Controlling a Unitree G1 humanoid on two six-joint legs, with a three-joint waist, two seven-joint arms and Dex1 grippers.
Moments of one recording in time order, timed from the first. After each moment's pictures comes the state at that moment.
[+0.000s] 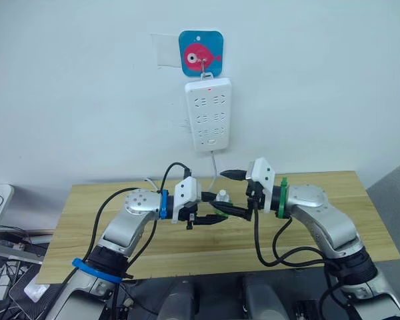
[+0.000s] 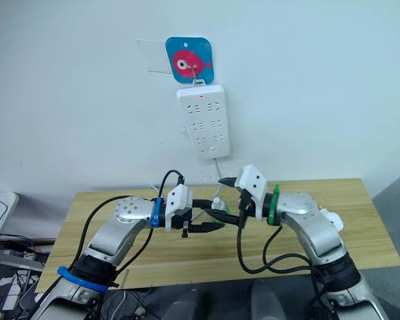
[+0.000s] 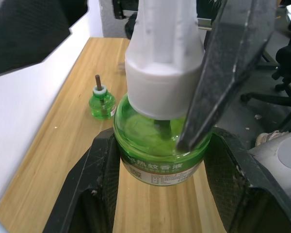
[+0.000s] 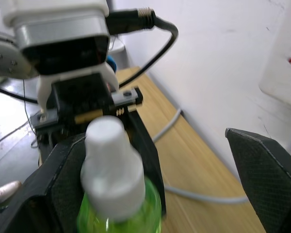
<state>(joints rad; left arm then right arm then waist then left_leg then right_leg) -0.38 0.48 -0.27 0.05 -0.26 0.11 -1.17 -0.36 -0.47 0.22 -0.29 0.34 0.48 0.87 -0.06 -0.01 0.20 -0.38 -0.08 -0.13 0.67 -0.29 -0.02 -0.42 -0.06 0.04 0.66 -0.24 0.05</state>
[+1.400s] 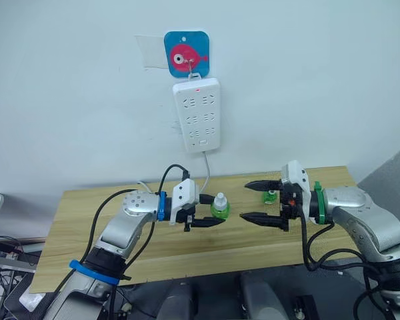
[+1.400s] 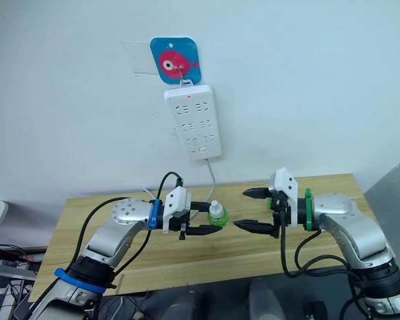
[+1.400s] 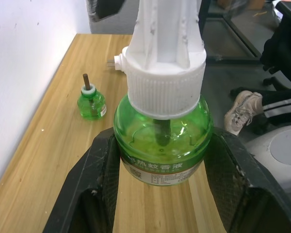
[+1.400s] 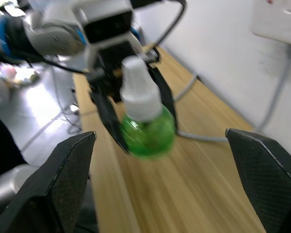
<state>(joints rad) -0.37 0.49 -0.27 0.05 -0.26 0.10 -1.19 -0.32 -0.63 0.10 -0.36 0.57 0.66 1.02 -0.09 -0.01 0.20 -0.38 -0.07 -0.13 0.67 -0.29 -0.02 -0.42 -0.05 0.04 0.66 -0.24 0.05</state>
